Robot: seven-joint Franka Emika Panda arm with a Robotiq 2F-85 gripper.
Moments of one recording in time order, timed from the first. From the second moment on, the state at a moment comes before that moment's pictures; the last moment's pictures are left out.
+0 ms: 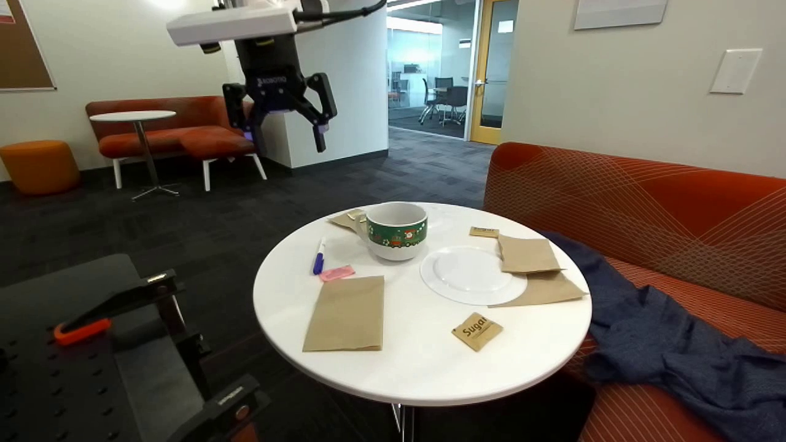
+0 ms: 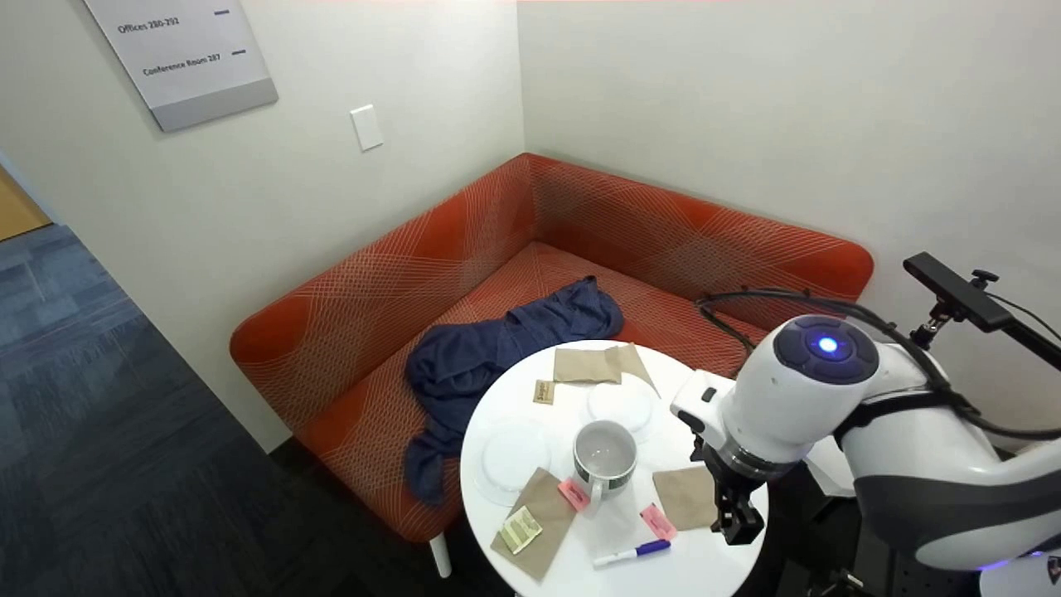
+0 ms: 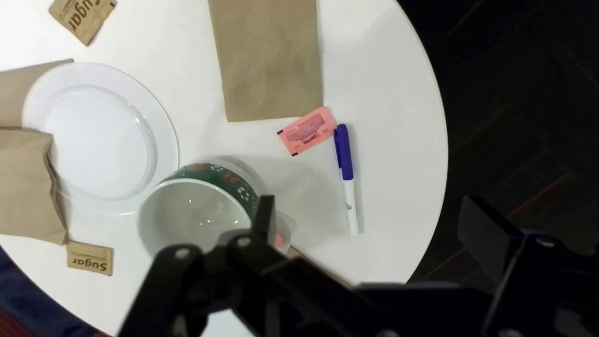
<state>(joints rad) 0.18 -0.02 0.16 -2.64 -0.19 2.67 -0.18</state>
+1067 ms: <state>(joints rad) 0.25 0.42 0.07 -2.47 -0.60 2.90 0.09</state>
